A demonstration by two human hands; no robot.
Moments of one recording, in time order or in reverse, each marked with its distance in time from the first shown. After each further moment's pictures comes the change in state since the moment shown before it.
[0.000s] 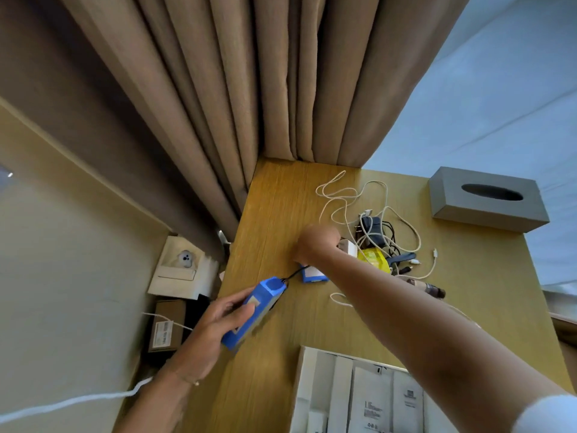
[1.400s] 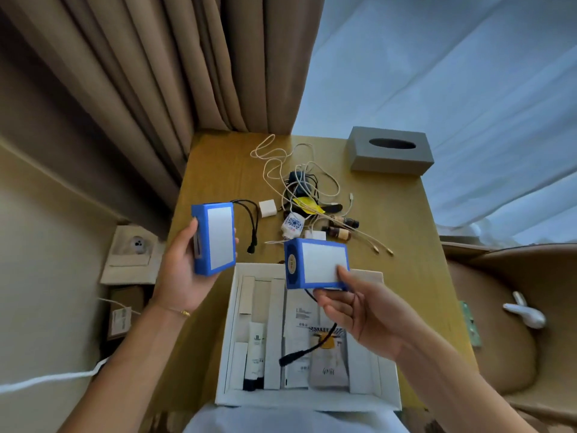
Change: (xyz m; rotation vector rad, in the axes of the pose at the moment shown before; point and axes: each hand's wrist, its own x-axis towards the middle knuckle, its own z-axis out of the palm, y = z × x) left_hand -0.044 0.004 0.097 -0.459 -0.043 0.090; right_hand -0.336 0.174 0.077 2.413 -0.587 0.165
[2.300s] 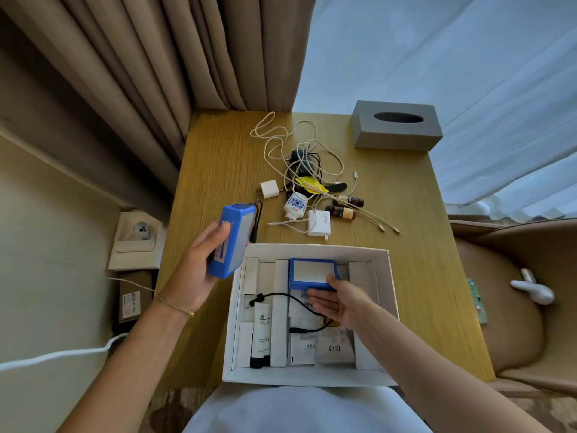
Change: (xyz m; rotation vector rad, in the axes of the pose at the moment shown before) left_hand -0.018 -0.014 0.000 0.361 -0.096 -0.023; right_hand 0.104 0.059 -0.054 -0.140 0.492 0.094
